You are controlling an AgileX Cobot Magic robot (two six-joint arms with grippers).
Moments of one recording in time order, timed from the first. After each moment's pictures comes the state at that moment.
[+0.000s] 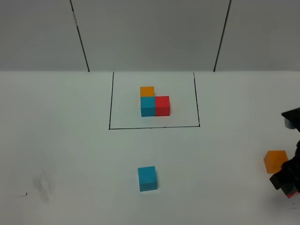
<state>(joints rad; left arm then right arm) 0.01 -0.01 -0.51 -0.02 1.07 -0.01 0.20 1.38 -0.92 0.03 1.01 -0.24</state>
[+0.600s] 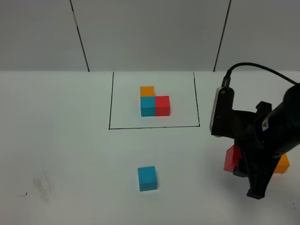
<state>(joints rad) 0.01 -0.01 -0.51 -0.02 1.07 -0.01 0.49 1.50 -1.03 0.00 0.86 -0.83</state>
